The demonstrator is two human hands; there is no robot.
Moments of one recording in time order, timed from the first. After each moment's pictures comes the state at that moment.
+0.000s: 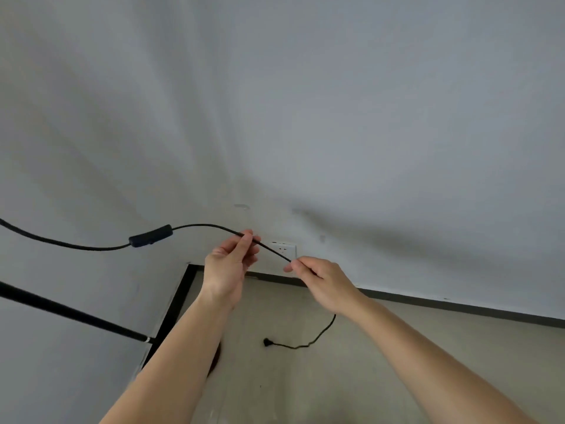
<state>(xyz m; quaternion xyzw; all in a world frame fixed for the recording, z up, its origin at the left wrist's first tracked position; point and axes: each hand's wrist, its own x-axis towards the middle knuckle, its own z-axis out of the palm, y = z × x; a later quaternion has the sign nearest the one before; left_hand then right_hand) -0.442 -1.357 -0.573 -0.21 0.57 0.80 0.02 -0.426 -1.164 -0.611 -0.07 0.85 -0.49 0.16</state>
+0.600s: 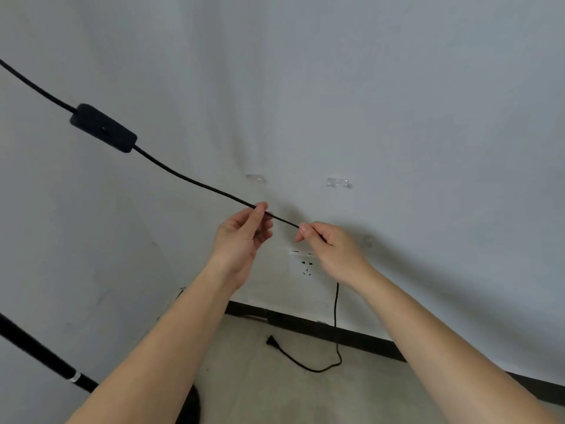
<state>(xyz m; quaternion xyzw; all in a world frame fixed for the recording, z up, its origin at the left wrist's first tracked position) -0.534 -1.386 -0.755 -0.06 0.56 0.82 -0.07 -0.550 -1.208 -0.786 -0.15 0.82 -0.55 -0.04</state>
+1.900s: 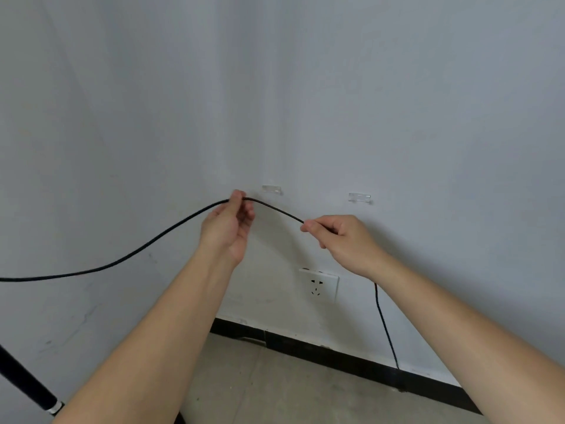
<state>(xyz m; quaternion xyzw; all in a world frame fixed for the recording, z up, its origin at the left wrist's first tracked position) -0.591 -1.434 -0.740 -0.11 0.40 0.90 -0.12 -0.578 -1.226 -0.755 -0.16 0.84 -0.52 -0.05</state>
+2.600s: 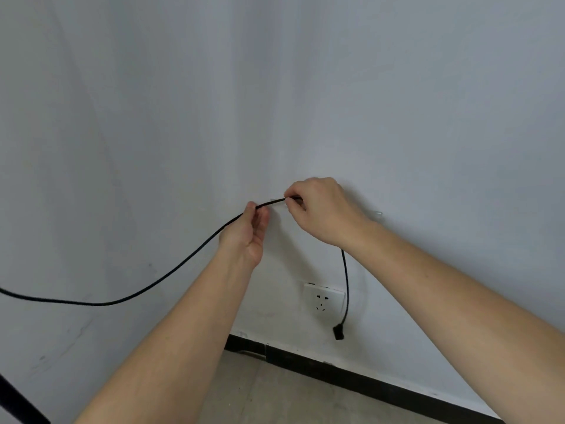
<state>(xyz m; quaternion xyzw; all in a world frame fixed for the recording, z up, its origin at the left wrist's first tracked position) -0.619 -1.430 -0.741 -0.19 0.30 0.93 -0.09 -0.613 -1.281 -0.690 -0.28 0.91 -0.21 -0.23</state>
